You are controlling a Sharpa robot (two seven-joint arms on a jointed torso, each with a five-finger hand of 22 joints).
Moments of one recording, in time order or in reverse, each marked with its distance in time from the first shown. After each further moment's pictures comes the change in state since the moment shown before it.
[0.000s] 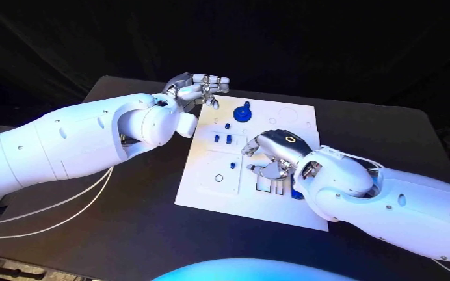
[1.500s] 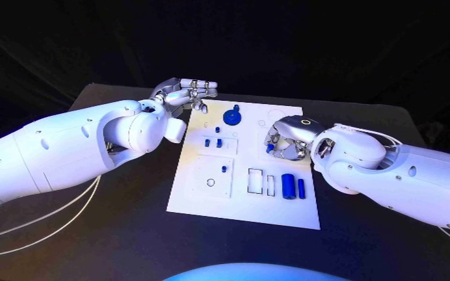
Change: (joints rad) left arm 0.000 -0.007 0.000 0.001 -0.005 0.005 -0.005; left_hand 0.000 0.000 -0.003 -0.003 0.000 -0.004 0.003 0.000 -0.001 0.000 0.000 0.007 0.000 0.000 0.000 0.000 0.000 0.000 0.000 0.000 -0.004 -0.001; right arm 0.071 -0.055 0.006 -0.116 0.003 0.149 0.005; right_hand 0.068 0.079 -0.118 0.035 0.019 0.070 -0.047 0.030 0.008 0.090 -0.047 0.110 -0.009 0.000 -0.026 0.007 -0.006 0.000 0.036 -0.033 0.039 0.012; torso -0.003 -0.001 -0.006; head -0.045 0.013
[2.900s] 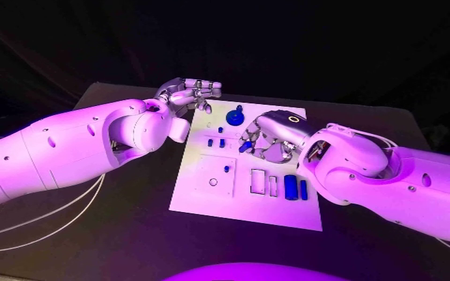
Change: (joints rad) left arm 0.000 0.012 0.000 -0.006 -0.004 0.003 -0.005; left_hand 0.000 0.000 0.000 0.000 0.000 0.000 0.000 0.000 -0.001 -0.007 0.000 0.000 0.000 -0.003 0.003 0.005 0.005 0.000 0.000 0.000 0.000 0.000; right arm 0.017 0.017 0.019 0.201 0.054 -0.096 0.008; right_hand 0.039 0.028 0.086 -0.043 -0.058 0.059 -0.006 0.021 0.010 0.065 -0.010 -0.036 0.000 0.004 -0.011 0.012 0.009 0.000 0.021 -0.014 0.048 -0.001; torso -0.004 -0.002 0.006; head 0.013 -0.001
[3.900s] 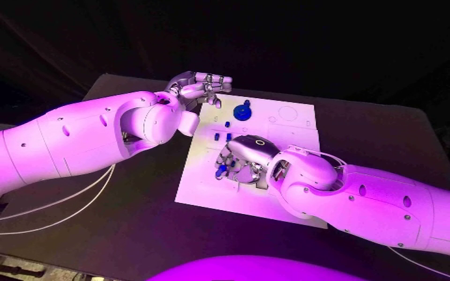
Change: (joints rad) left arm 0.000 0.011 -0.001 -0.004 -0.001 0.005 -0.002; left_hand 0.000 0.000 0.000 0.000 0.000 0.000 0.000 0.000 0.000 0.000 0.000 0.000 0.001 0.000 0.000 0.000 -0.001 0.000 0.000 0.000 0.000 -0.001; right arm -0.116 0.215 -0.027 -0.168 0.041 0.023 0.039; right_hand -0.004 -0.004 0.003 0.004 0.003 -0.002 0.002 -0.009 0.002 0.003 0.003 -0.004 0.001 0.000 0.000 -0.001 0.000 0.000 0.000 0.000 -0.005 0.001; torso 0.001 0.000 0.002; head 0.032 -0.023
